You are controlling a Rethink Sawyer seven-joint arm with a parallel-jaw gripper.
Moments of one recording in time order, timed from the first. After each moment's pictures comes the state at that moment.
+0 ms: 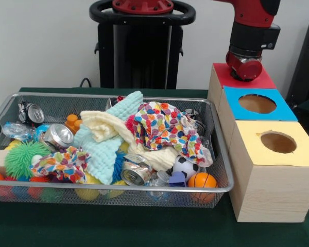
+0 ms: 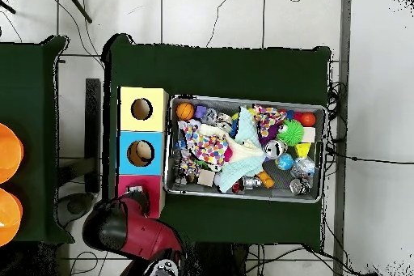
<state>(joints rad) 0.26 -0.64 -0.07 2.20 0.58 -0.05 2.82</state>
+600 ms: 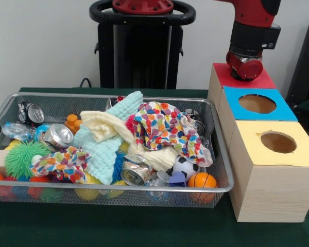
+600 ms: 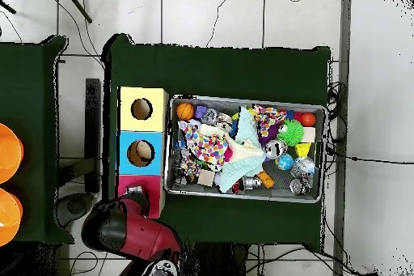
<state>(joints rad) 0.26 -0.64 -0.07 2.20 0.58 -0.05 2.82</state>
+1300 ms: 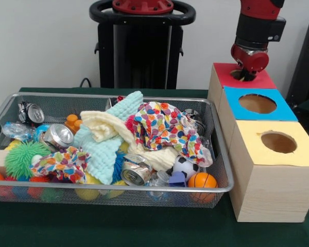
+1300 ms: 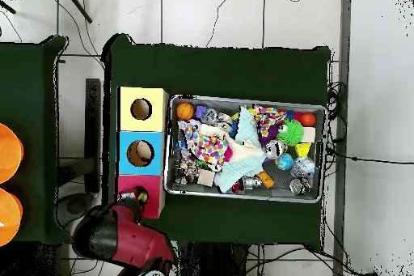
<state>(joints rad) 0.32 -0.68 -0.10 2.21 0.58 -0.01 2.82</state>
